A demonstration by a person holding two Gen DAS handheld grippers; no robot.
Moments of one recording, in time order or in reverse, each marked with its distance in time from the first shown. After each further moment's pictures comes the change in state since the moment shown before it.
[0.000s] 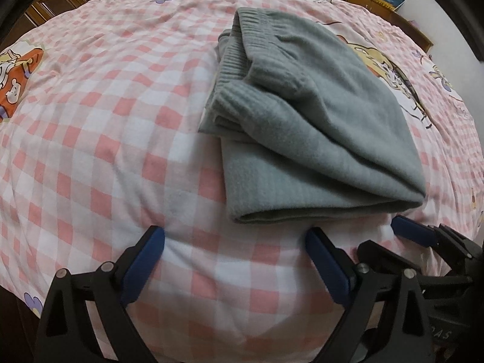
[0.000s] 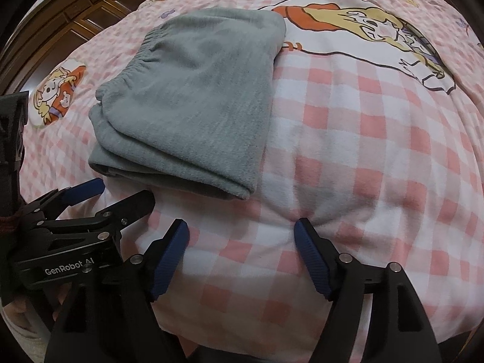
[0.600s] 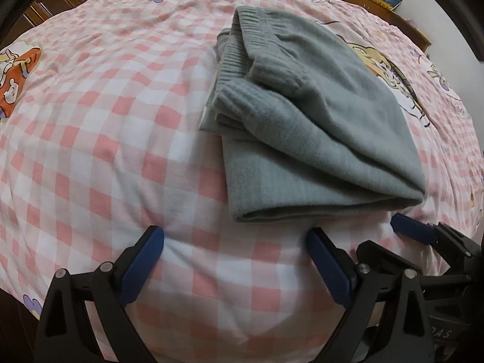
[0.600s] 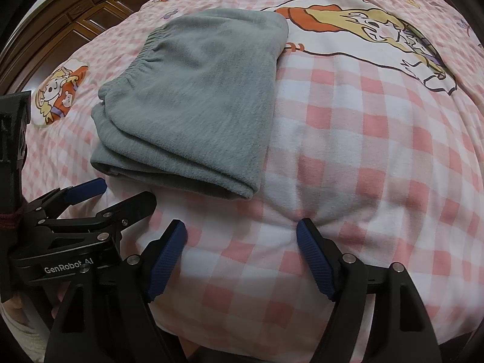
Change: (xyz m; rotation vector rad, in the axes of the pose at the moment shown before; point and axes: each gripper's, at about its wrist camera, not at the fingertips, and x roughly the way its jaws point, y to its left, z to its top) left arm 0.001 0.003 0.001 0.003 -0.001 -0.010; right arm -0.001 0.001 -0.002 -0.002 -0.007 0.004
